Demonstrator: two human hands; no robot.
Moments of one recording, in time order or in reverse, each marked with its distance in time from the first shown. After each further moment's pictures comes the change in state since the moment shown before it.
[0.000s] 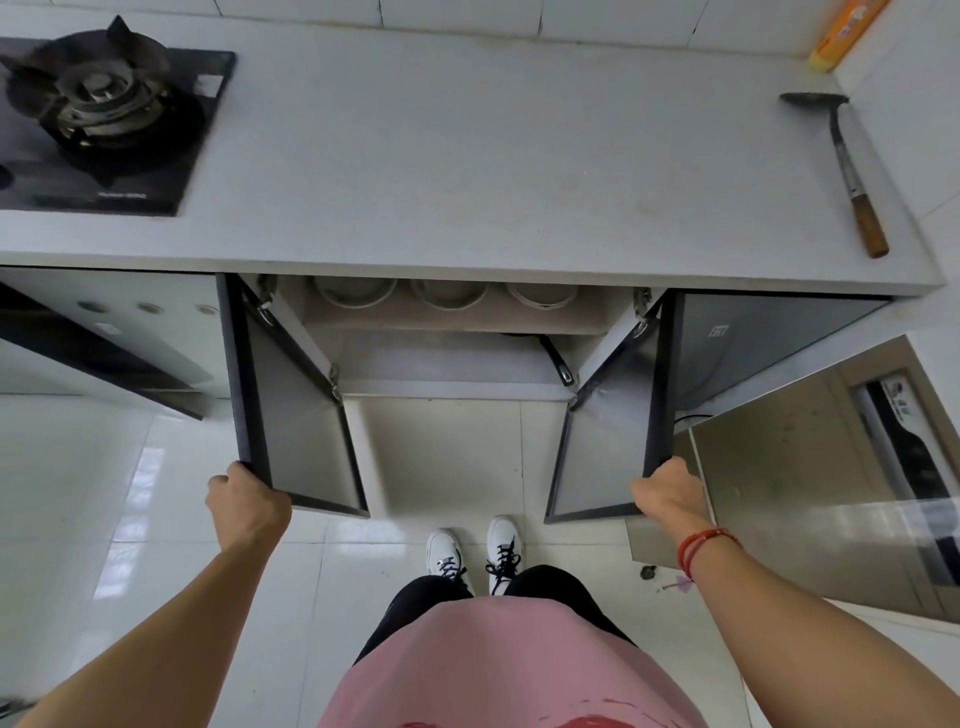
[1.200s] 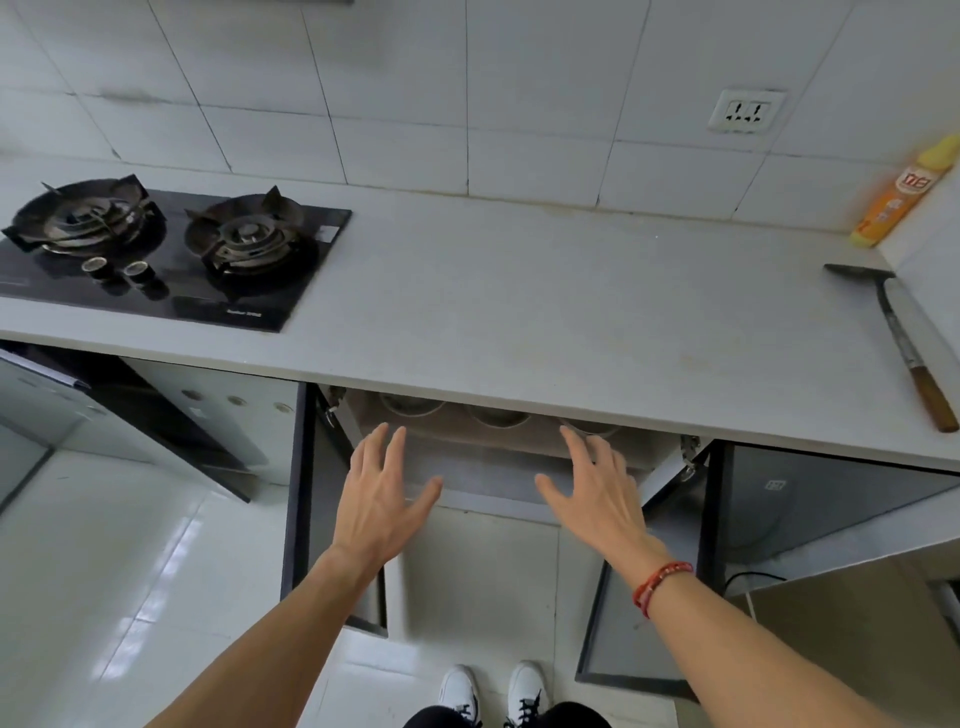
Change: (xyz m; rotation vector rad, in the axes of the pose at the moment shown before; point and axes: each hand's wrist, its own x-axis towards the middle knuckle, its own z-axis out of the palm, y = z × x) left_hand -0.019 0.141 -0.034 0.013 0.128 0.746; right_hand -0.041 -0.178 -0.030 -0.206 0.152 -0.916
